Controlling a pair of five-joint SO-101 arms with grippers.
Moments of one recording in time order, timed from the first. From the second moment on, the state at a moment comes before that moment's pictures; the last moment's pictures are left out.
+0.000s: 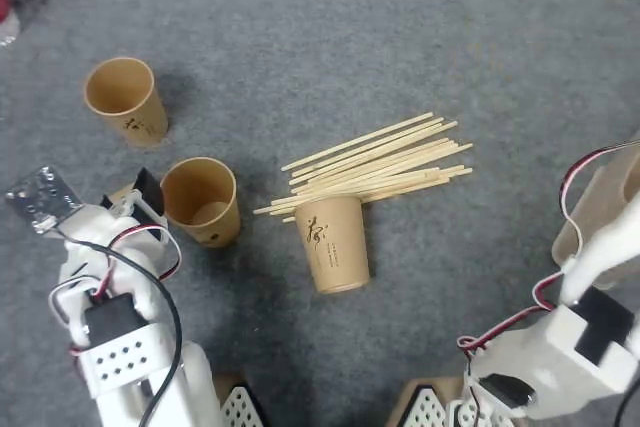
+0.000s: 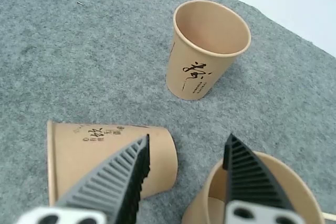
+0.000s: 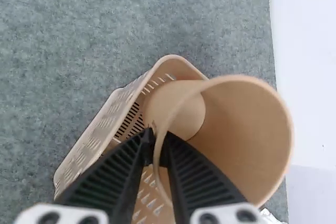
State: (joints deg) left arm -29.4 -72.3 76.9 44.8 21.1; right arm 34.3 5.9 -39.4 88.9 40.9
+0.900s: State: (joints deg) left arm -29.4 -72.3 76.9 44.8 21.1; right arm 29.4 13.1 -39.4 88.9 27.9
